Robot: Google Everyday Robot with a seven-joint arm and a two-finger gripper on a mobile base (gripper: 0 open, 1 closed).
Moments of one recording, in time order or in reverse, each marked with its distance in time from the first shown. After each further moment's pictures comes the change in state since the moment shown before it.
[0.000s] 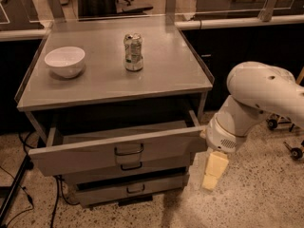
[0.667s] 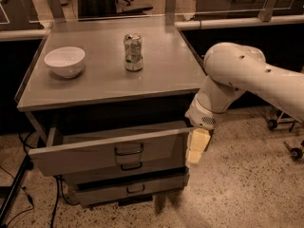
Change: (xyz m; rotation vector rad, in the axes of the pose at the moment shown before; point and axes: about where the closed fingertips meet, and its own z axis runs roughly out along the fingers) arm -0.043 -0.055 -0.007 0.047 0.017 -0.083
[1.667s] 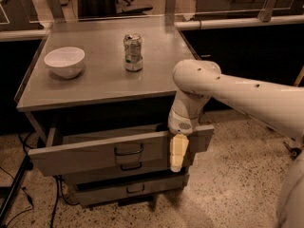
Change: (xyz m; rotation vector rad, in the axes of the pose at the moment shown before) arm -0.031 -0.023 0.079 -0.155 0.067 -0.089
